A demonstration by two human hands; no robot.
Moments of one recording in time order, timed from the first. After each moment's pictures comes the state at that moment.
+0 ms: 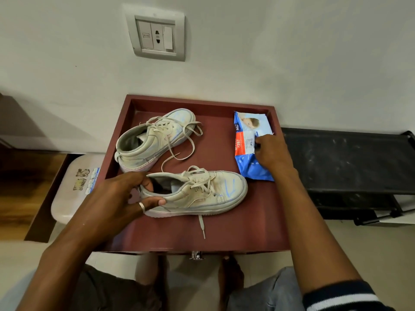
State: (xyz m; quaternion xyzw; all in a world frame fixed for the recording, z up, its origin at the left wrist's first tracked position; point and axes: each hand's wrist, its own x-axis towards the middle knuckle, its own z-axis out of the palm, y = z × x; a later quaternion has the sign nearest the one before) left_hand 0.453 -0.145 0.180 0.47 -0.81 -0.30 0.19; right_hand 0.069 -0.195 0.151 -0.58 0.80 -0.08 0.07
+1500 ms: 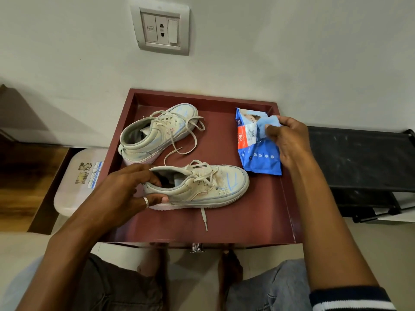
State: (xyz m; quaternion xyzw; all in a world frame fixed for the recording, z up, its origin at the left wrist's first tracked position) left_hand 0.451 -0.147 0.185 0.45 -0.83 -0.31 0.15; right_hand 0.068 -0.188 0.187 -0.26 0.69 -0.56 0.37
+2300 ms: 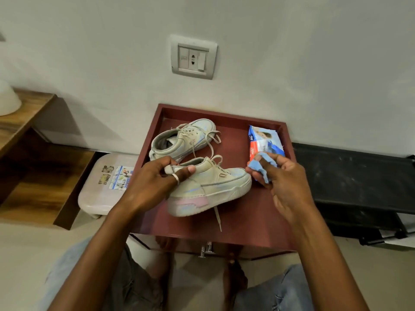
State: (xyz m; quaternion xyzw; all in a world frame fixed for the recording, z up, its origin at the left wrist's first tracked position) left_hand 0.431 -0.126 0.224 0.54 -0.58 -0.52 0.31; right_hand 0.170 -0.094 0.245 -0.27 0.62 -0.58 0.46
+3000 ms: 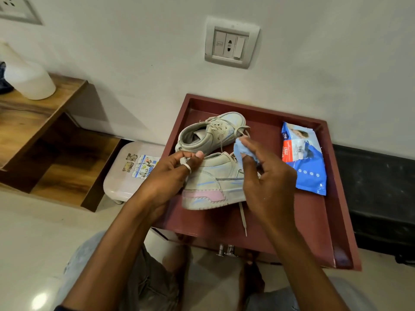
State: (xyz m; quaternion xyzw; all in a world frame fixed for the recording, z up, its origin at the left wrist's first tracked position) left_hand 0.441 -0.137 0.218 0.53 -0.39 -0.65 0.37; right_hand 0.263 -0.105 0.234 -0.61 0.61 -0.49 0.11
